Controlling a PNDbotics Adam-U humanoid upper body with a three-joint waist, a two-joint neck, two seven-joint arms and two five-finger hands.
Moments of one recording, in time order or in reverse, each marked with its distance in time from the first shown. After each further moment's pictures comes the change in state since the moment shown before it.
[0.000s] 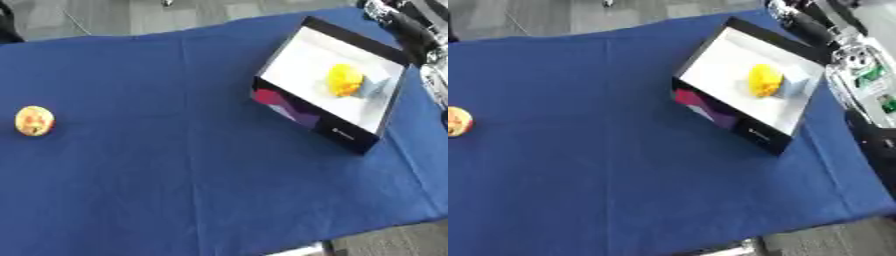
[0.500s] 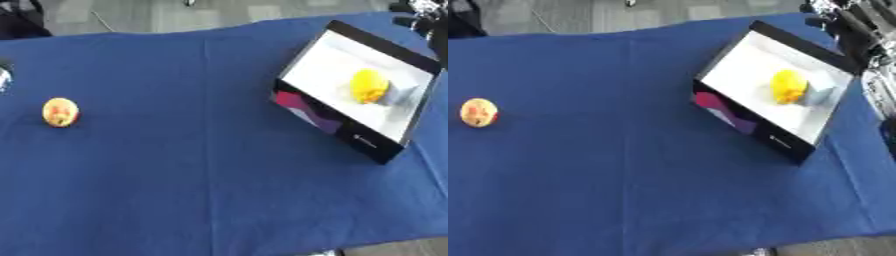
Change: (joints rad) left arm -0.052 0.056 -0.006 0.105 0.024 -0.016 -0.173; right arm 0.000 -0.010 -0.006 0.002 -0.091 0.009 -0.010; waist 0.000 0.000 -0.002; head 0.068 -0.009
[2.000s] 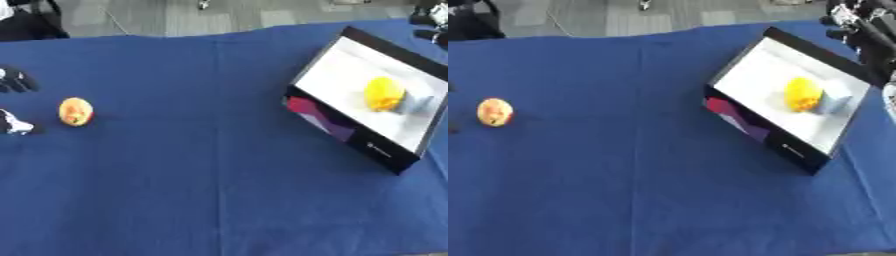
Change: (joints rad) left arm -0.197 0.038 -0.075 0.264 -0.162 -0.161 -0.555; right arm 0.001 0.000 0.007 0.009 0.012 0.019 -0.013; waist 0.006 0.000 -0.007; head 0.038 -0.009
